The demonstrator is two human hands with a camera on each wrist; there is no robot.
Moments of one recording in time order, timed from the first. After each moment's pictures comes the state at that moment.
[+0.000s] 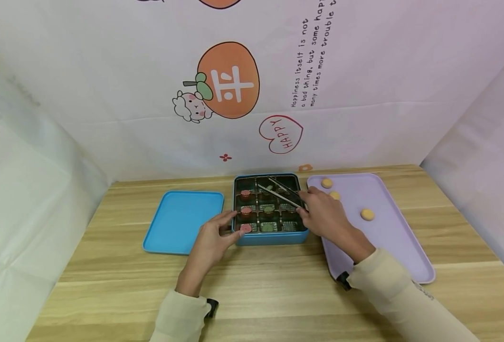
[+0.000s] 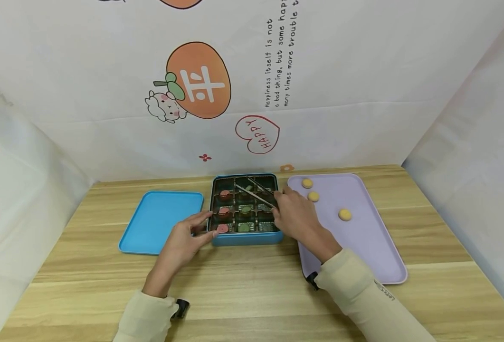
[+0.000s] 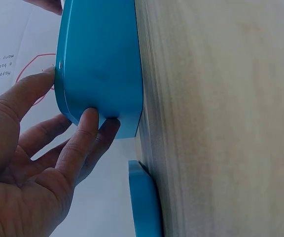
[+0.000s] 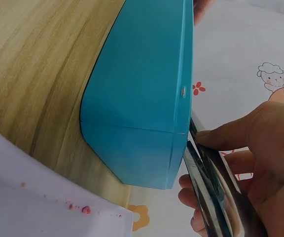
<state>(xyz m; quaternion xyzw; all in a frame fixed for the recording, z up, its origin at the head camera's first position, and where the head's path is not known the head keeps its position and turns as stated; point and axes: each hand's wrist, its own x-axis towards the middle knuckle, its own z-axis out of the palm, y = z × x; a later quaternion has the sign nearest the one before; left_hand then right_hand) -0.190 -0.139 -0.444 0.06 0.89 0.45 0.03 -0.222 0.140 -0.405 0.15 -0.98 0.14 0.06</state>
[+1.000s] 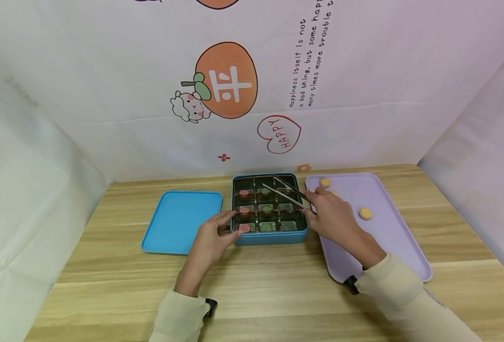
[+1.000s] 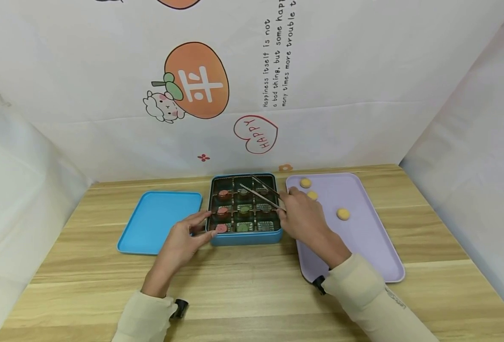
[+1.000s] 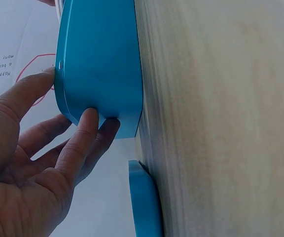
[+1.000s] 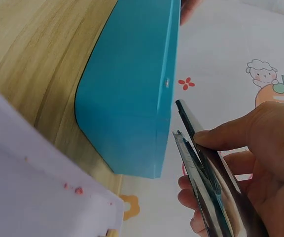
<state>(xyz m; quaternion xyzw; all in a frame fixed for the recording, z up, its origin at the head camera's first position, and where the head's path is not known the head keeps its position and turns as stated) -0.190 -0.139 -0.443 0.06 0.89 0.45 0.03 -0.207 0.153 -0.394 0.14 -0.98 0.14 0.07</state>
